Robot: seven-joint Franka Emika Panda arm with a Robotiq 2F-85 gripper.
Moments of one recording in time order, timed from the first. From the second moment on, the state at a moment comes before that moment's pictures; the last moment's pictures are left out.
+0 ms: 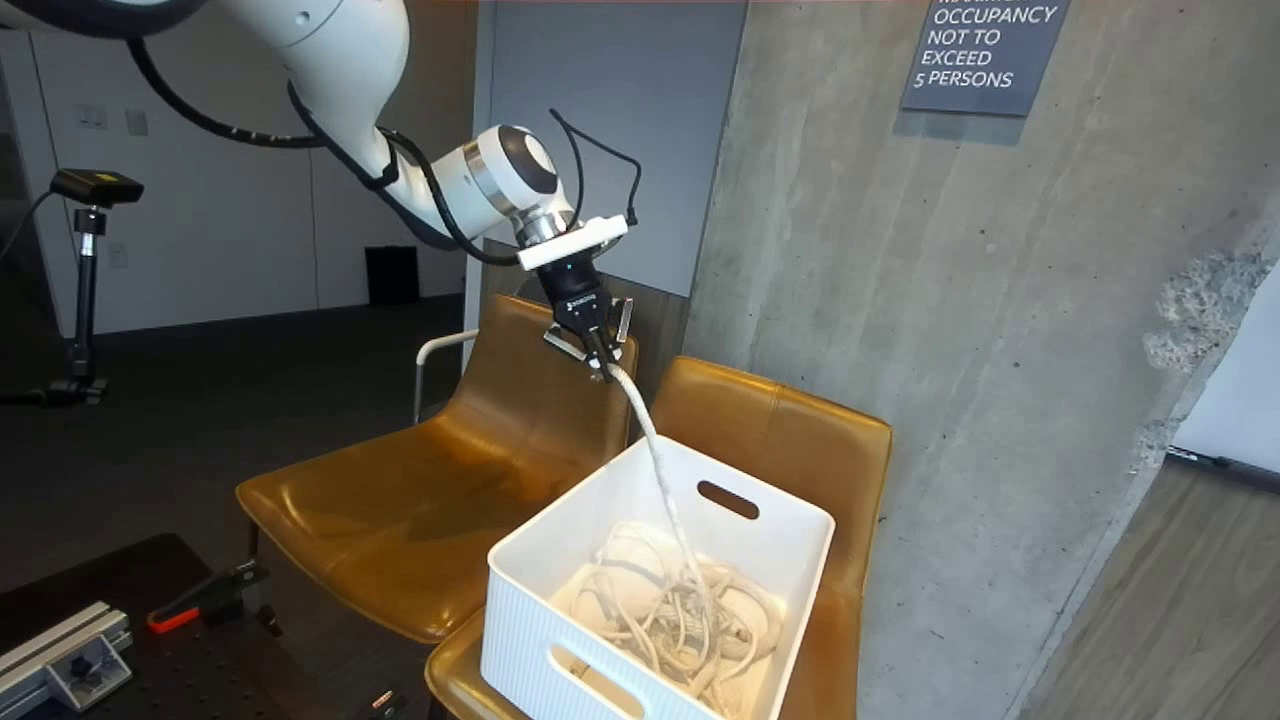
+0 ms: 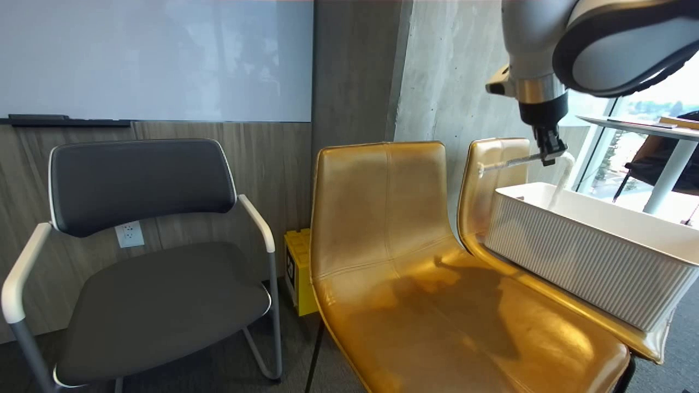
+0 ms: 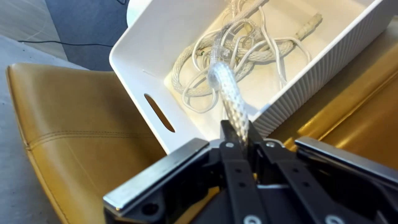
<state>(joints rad) 0.07 0.55 0.04 -1.48 -0.76 1.88 -0.44</state>
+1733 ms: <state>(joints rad) -0.23 0.48 -0.06 -1.69 -0.07 2.24 -0.42</state>
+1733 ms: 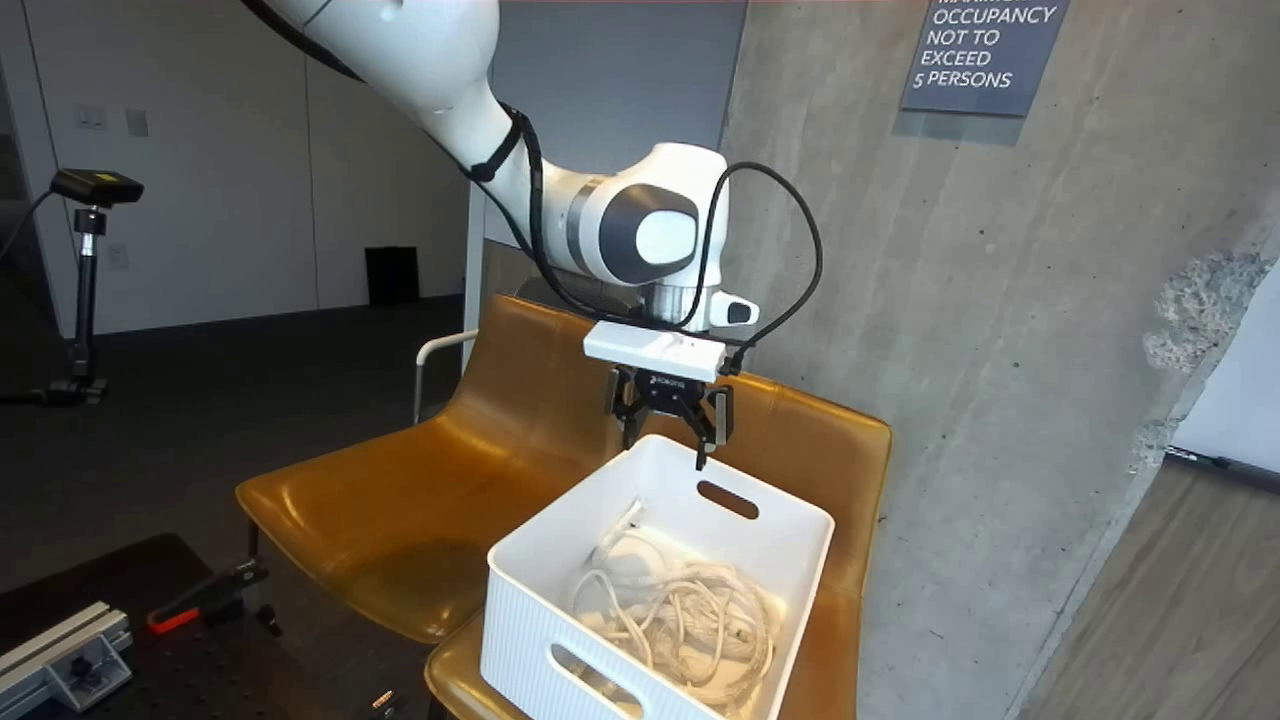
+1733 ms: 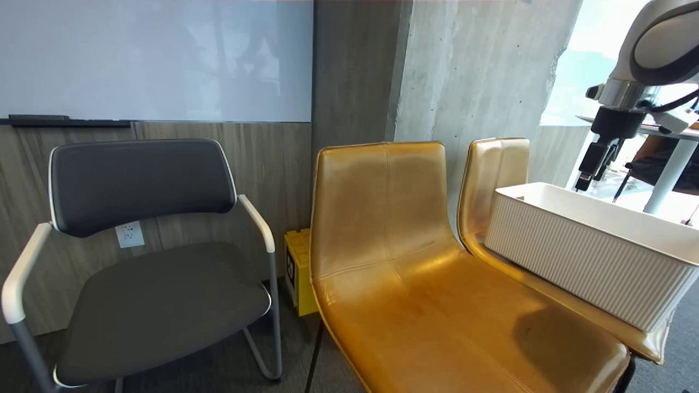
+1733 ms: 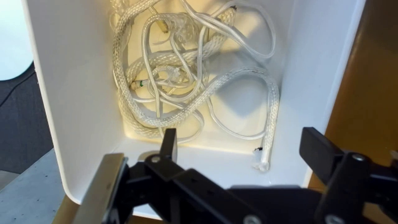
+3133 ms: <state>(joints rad) -0.33 0.96 -0.06 -1.42 -0.05 2.29 -0.42</state>
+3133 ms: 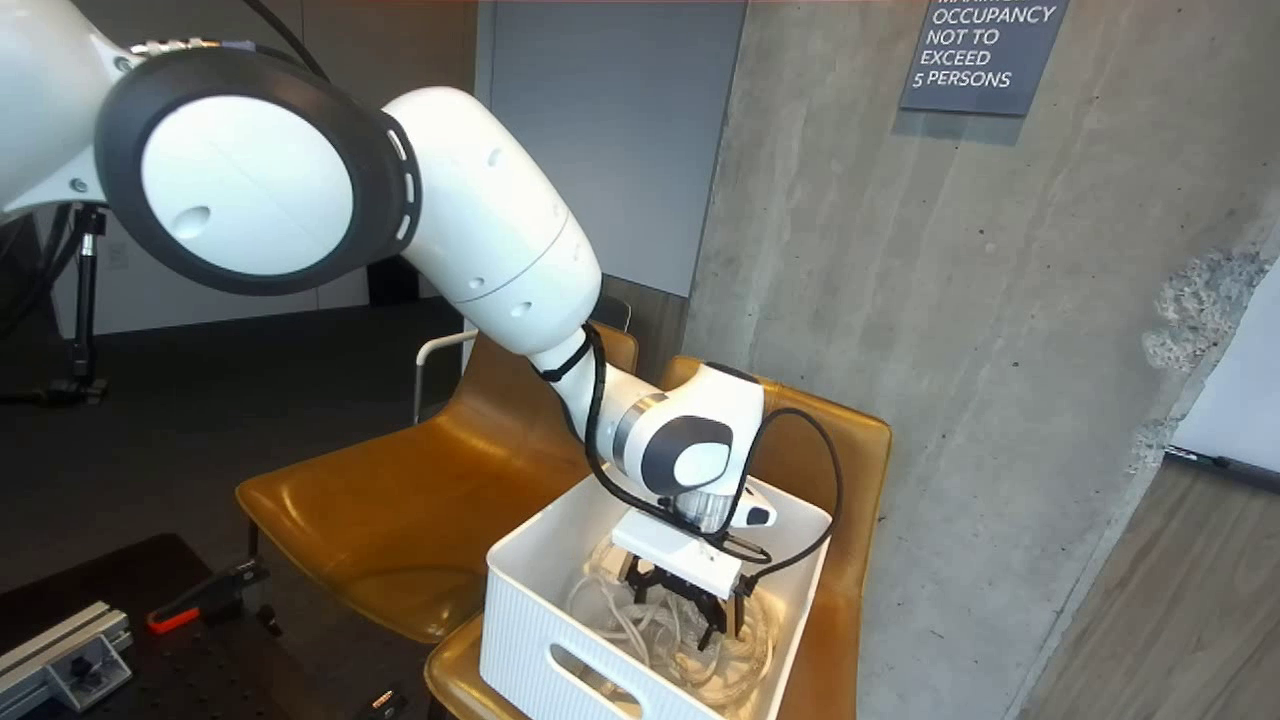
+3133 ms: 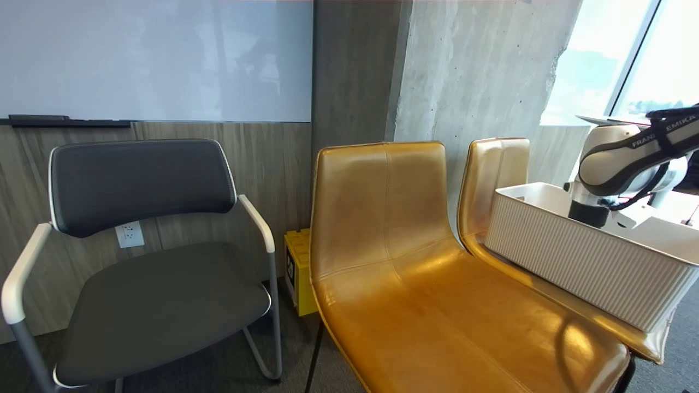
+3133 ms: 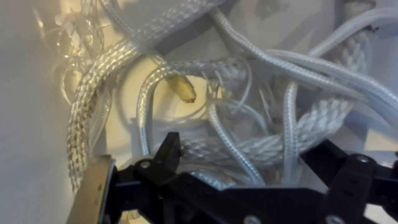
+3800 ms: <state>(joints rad) -0.33 0.92 -0.06 -1.53 -0.05 2.30 -0.41</state>
